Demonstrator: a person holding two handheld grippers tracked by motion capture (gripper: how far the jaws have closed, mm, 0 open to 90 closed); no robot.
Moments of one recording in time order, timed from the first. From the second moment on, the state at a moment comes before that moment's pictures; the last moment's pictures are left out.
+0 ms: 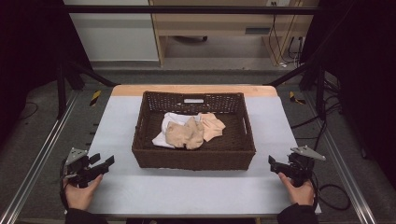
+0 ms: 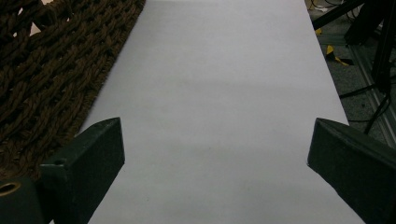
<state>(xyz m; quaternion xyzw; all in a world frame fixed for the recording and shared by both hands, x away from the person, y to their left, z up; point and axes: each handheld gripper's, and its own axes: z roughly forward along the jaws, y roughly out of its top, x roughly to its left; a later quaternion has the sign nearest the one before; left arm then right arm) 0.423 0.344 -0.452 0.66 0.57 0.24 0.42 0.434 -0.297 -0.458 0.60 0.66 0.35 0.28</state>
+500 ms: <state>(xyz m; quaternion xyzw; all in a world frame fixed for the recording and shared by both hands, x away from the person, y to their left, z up) 0.411 0.338 -0.421 0.65 0.55 0.26 0.45 0.434 -0.291 -0.456 0.59 0.66 0.36 0.29</state>
